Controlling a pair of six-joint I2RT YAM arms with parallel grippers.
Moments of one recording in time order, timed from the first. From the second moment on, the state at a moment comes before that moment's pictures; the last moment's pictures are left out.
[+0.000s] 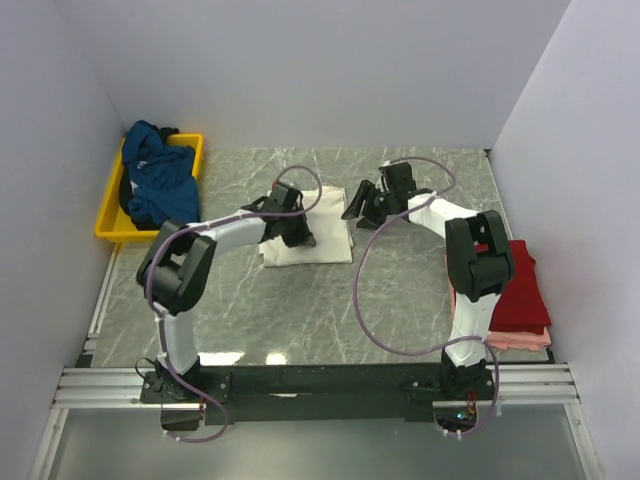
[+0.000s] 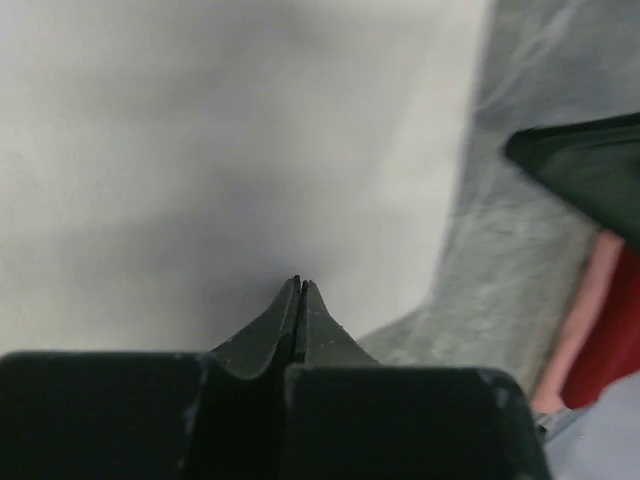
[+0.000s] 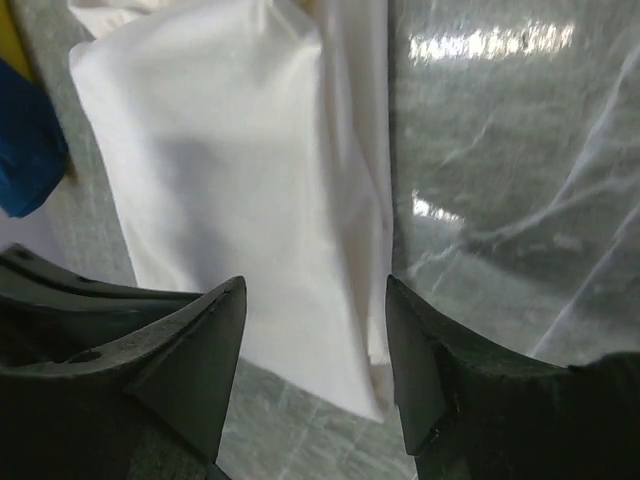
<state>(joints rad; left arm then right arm) -0.53 1.89 1.25 -0.19 0.17 -0.80 0.26 1.93 1.28 -0.20 -0.43 0.66</state>
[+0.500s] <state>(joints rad) -0.57 1.99 1.27 -0.19 0.16 -0.82 0.30 2.16 1.57 -0.39 -0.29 0.56</state>
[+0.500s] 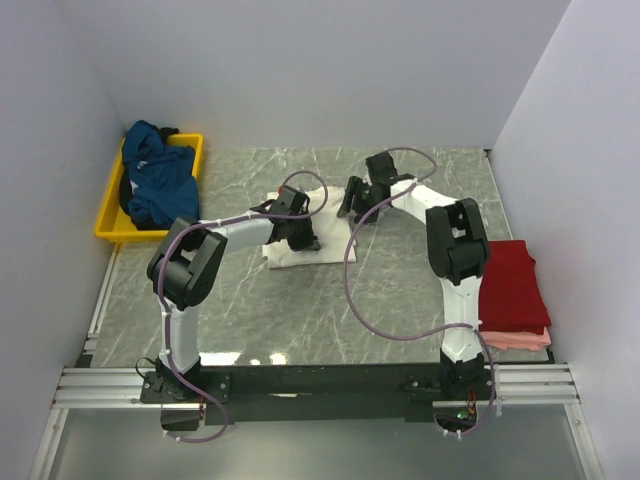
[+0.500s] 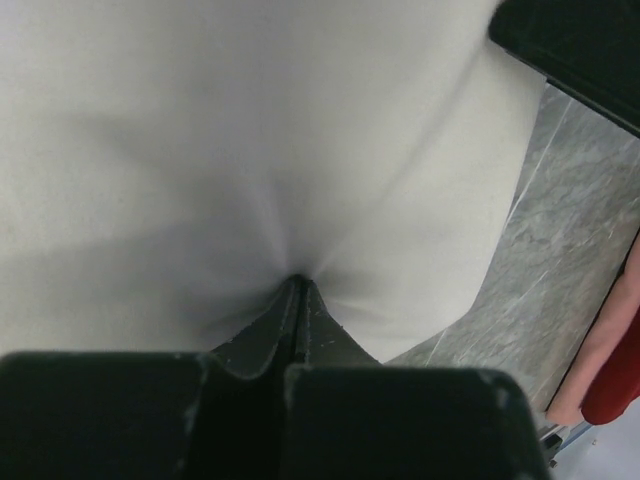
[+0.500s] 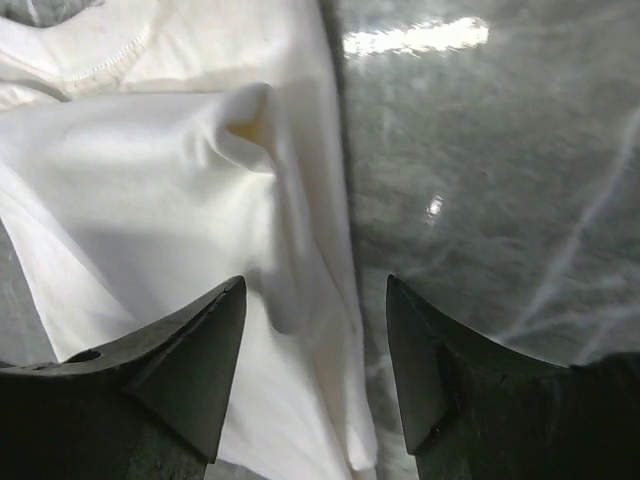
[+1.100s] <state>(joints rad) -0.58 1.98 1.30 -0.26 0.12 -0.80 0.41 2.24 1.73 -0.52 -0.04 0.60</state>
